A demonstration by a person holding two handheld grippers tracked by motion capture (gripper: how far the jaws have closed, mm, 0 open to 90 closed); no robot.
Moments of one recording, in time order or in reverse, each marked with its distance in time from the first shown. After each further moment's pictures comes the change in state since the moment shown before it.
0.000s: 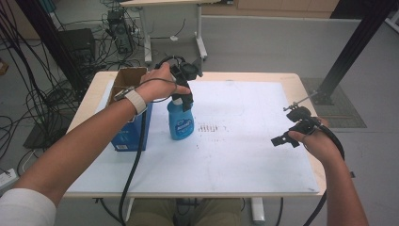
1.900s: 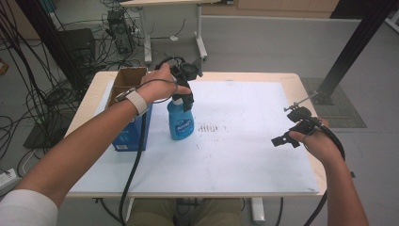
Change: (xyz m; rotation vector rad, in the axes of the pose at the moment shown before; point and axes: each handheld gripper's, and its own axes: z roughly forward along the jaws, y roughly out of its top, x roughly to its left) left arm 0.002 -0.001 0.002 -0.009 -0.008 -0.017; right arm -0.001 -0.001 0.000 -0.001 0.003 0.004
